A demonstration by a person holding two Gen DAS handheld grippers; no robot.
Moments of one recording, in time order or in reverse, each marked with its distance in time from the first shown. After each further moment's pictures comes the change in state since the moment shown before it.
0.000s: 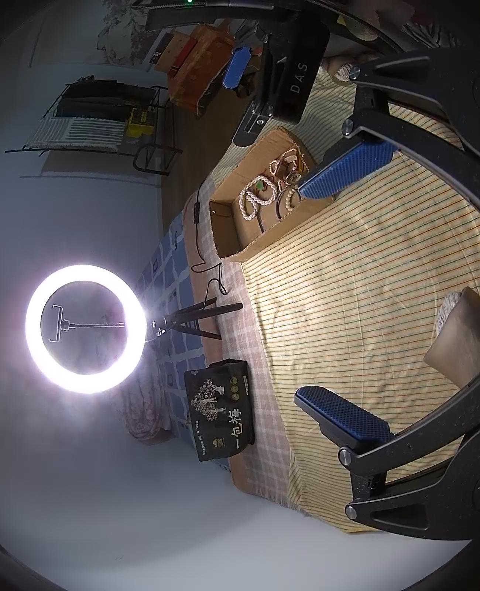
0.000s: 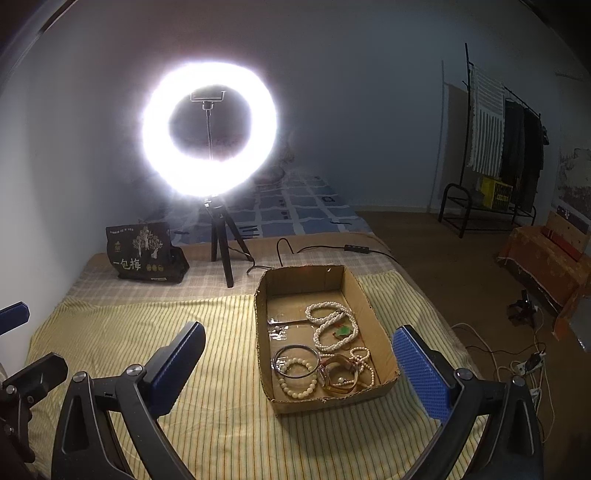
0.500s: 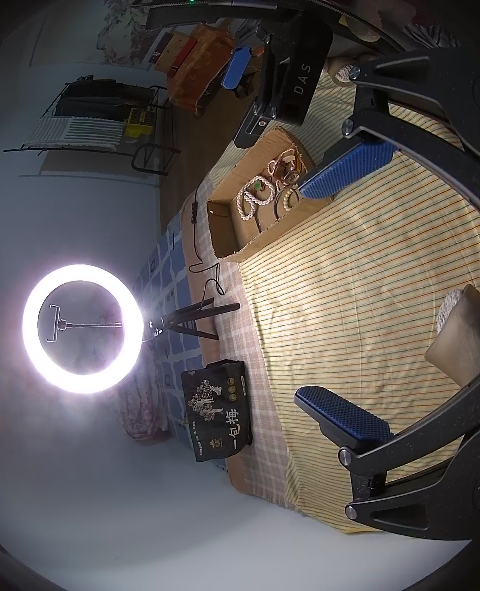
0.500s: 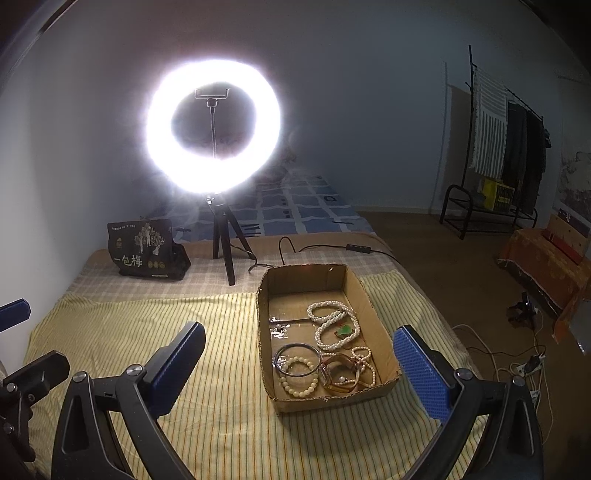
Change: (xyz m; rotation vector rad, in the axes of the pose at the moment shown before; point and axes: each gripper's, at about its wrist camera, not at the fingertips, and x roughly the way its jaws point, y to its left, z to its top) left arm 0.000 0.001 0.001 0.001 0.001 -0.002; right arm -0.001 0.001 0.000 -0.013 0.003 0.003
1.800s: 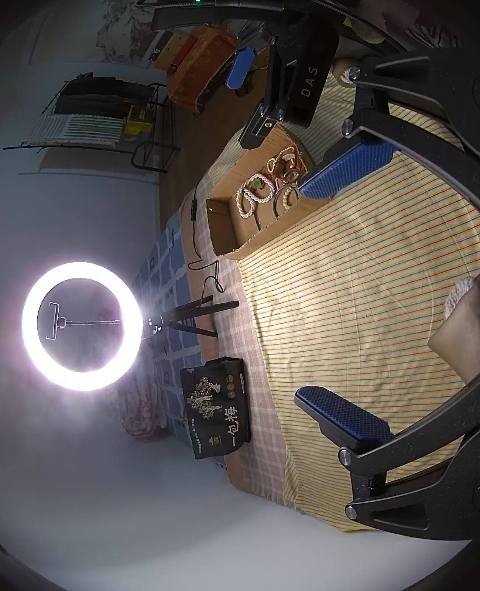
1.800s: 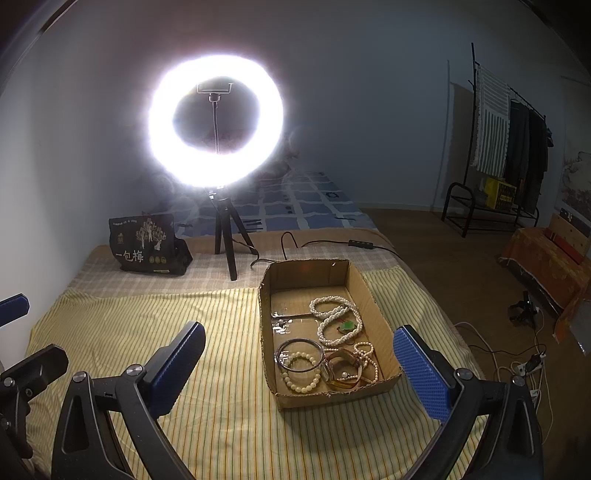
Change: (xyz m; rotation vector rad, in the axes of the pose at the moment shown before) left arm 0.000 -0.001 -0.005 -0.004 0.003 0.008; right arm 0.001 0.001 -0.003 -0.002 0.013 0.007
